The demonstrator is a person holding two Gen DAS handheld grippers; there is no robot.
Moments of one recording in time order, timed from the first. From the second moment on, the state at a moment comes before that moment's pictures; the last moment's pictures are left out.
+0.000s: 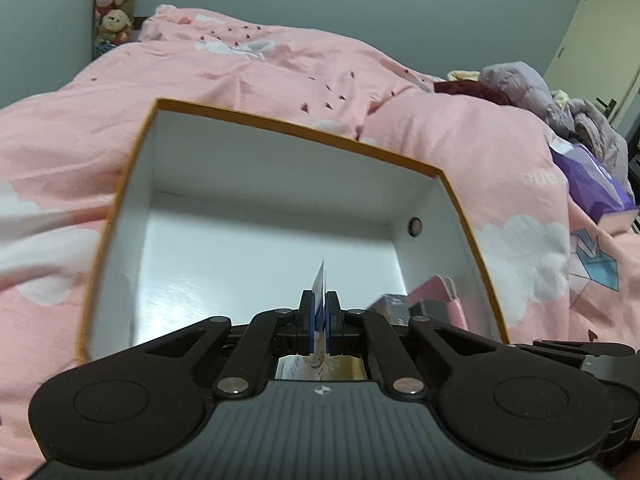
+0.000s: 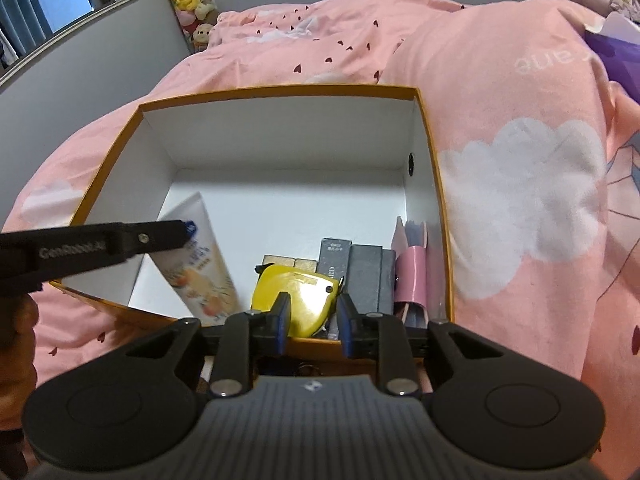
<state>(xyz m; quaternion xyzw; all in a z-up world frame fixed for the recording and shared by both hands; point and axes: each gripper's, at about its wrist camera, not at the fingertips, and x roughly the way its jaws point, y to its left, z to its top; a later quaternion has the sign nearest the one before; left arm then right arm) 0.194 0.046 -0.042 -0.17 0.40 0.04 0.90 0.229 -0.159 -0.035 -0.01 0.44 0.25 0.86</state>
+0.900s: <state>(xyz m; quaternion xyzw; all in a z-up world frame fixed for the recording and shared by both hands) 0.152 0.050 -0.007 -0.20 0.40 -0.01 0.90 0.172 -0.173 -0.003 -0.05 0.35 0.24 0.90</state>
